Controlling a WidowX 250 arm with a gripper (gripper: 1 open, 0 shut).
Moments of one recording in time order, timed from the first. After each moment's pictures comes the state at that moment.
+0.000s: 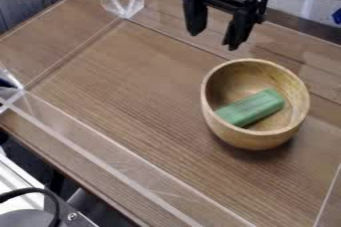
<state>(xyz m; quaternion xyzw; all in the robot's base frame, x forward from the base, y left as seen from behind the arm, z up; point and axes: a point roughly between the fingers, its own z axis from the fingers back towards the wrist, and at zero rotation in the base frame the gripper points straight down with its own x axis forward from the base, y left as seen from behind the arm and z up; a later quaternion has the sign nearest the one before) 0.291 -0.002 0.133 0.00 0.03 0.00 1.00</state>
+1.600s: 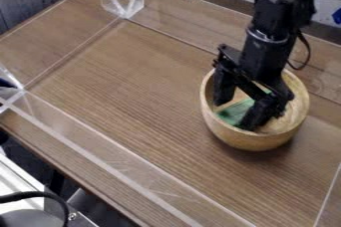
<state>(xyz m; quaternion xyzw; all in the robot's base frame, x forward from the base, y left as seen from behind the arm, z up) 0.264 -0.066 0.060 0.03 0.09 -0.17 0.98</state>
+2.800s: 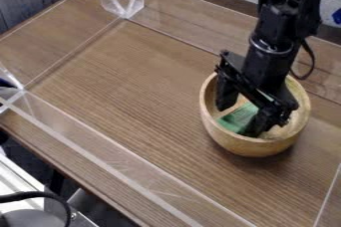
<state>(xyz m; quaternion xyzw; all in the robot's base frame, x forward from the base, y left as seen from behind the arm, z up) 0.263 -0.062 0.056 0.04 0.06 -0.14 0.99</state>
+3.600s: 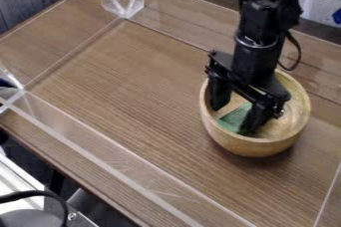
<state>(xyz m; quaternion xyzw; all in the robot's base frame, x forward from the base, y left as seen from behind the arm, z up) 0.266 -0.050 0.057 0.01 0.03 -0.09 1.00</state>
